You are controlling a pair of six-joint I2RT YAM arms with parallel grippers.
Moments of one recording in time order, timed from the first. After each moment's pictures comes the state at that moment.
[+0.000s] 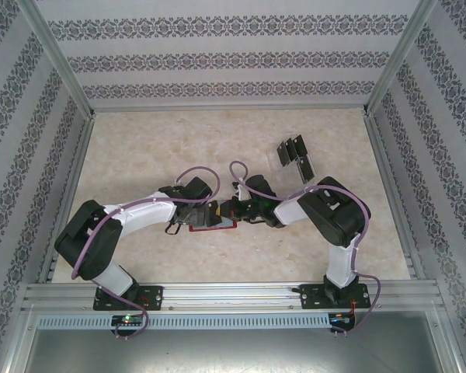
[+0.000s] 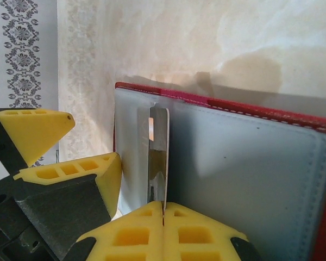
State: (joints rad) left arm -0.63 1.58 0.86 -0.65 -0.34 -0.61; right arm 0.66 1.91 0.74 0.52 -0.64 0.93
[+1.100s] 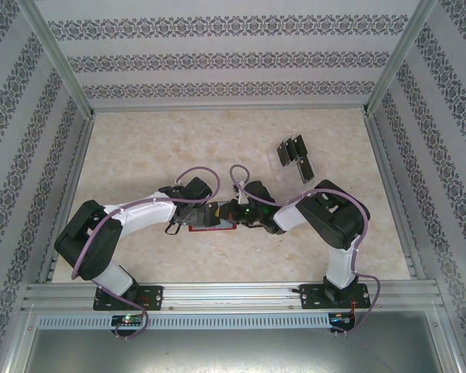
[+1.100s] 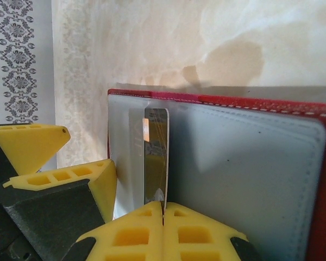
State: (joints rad) left arm -0.63 1.58 0.86 -0.65 -0.34 -0.61; right arm 0.71 1.90 0.68 0.62 -0.51 1.04
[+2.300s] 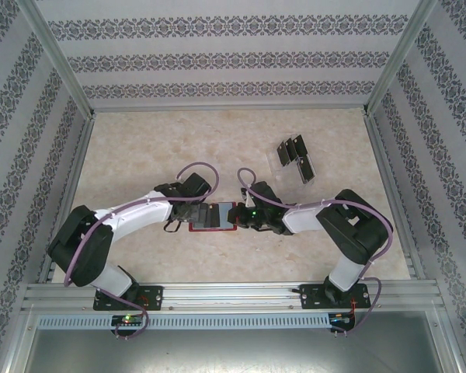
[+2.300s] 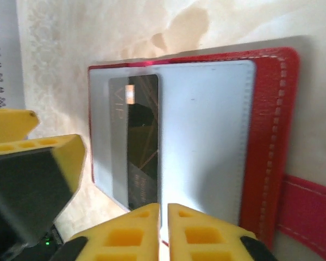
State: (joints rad) left arm -0.63 1.52 0.90 -0.67 -0.27 -0.58; right arm 0.71 1.71 0.63 0.33 -0.44 0.96
